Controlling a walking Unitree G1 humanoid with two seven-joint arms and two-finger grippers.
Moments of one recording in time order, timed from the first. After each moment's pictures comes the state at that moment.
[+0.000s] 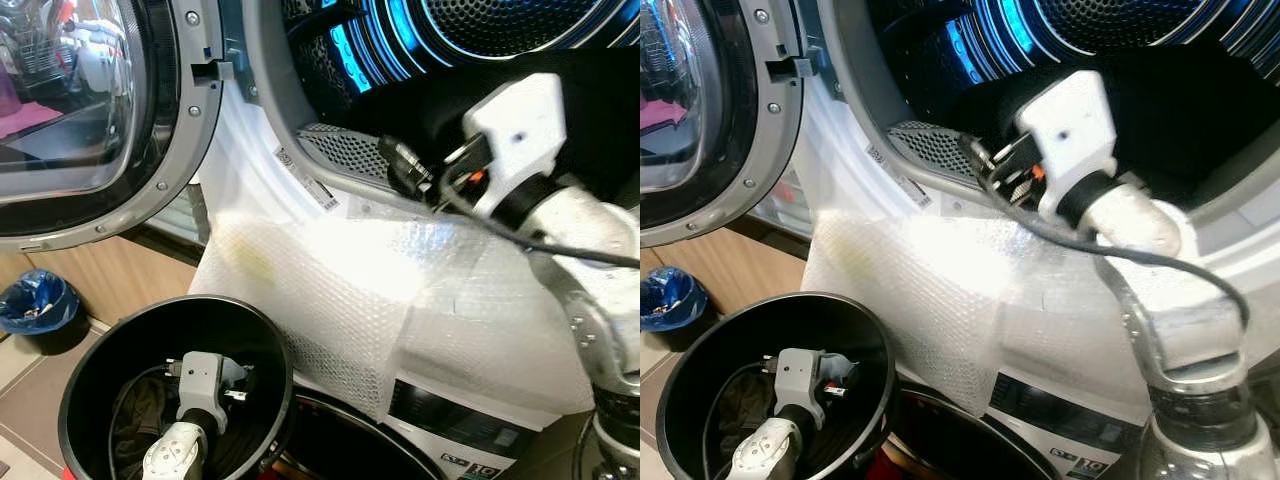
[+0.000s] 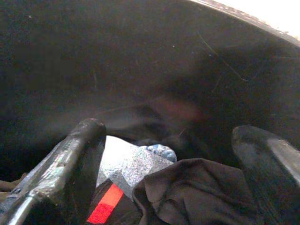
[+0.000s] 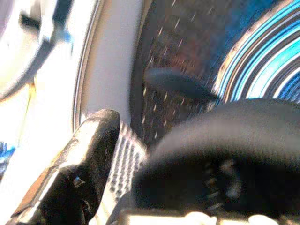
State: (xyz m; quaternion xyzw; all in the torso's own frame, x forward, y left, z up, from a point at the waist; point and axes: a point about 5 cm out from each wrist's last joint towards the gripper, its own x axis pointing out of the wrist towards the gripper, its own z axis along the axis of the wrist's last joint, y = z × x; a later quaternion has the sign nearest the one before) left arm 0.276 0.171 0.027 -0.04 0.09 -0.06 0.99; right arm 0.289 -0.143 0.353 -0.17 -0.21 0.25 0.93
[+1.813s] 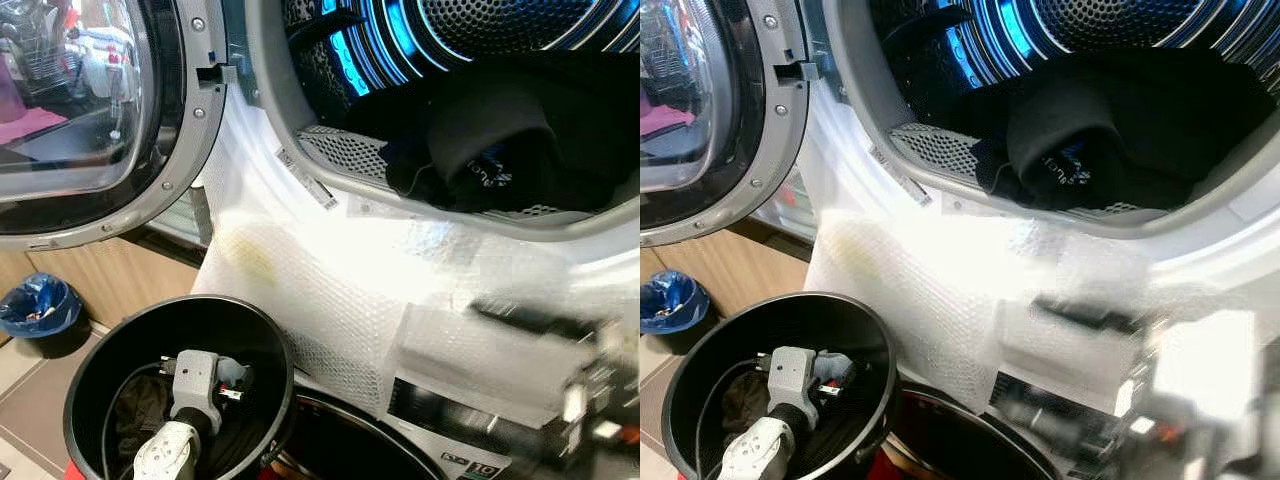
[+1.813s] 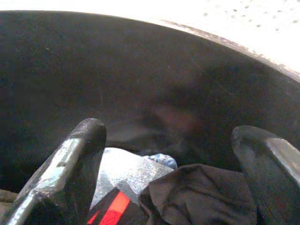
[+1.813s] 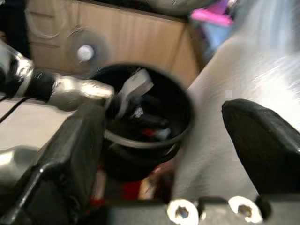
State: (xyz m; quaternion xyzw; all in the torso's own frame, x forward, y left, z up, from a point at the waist) left arm 0.273 0.178 0.036 -0.02 0.07 -0.07 1.00; right arm 0.164 -0.181 0.242 -0.16 0.04 0.56 0.81
